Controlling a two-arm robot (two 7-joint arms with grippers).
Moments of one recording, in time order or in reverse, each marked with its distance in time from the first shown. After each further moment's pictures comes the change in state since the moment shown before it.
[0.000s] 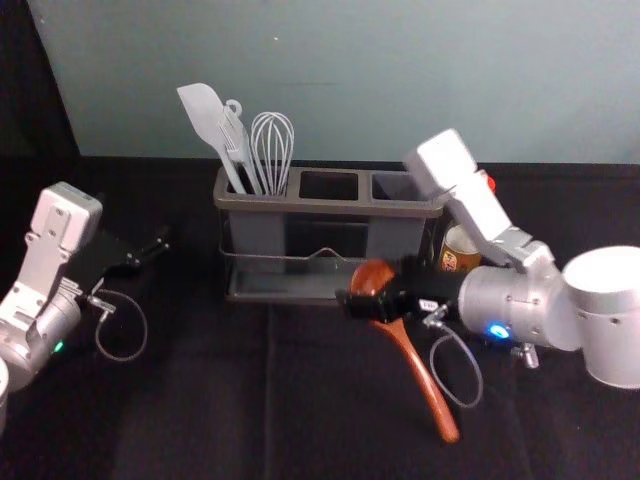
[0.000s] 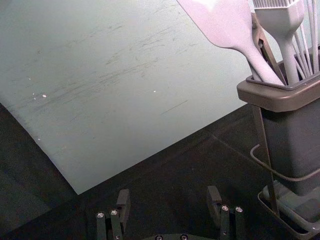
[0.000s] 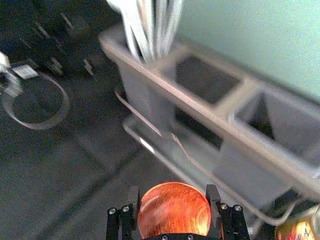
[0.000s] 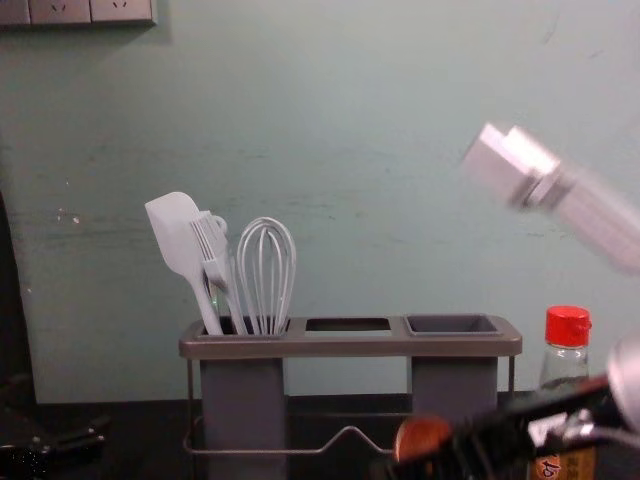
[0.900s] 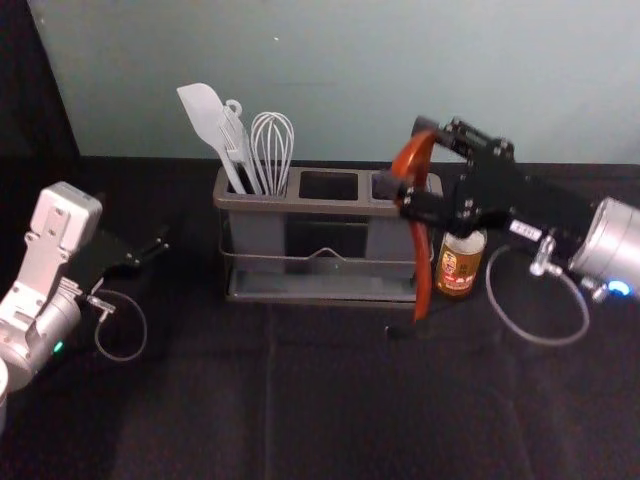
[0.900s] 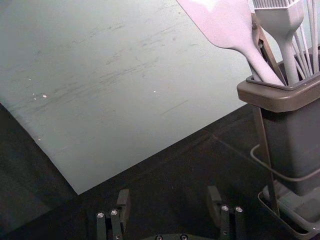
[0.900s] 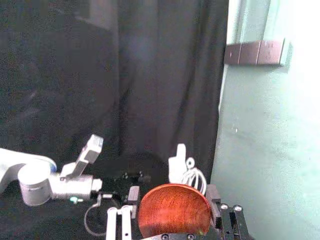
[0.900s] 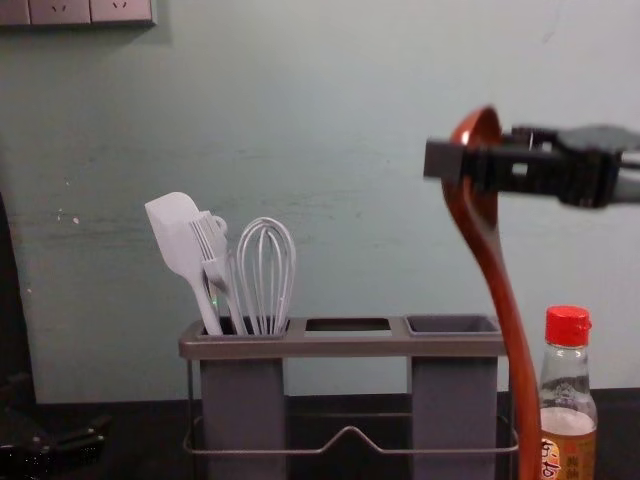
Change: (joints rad) left arm 0.000 0.000 0.000 0.000 0.000 0.000 0.000; right arm -0.083 0.146 0.196 -0.040 0.275 -0.723 0.340
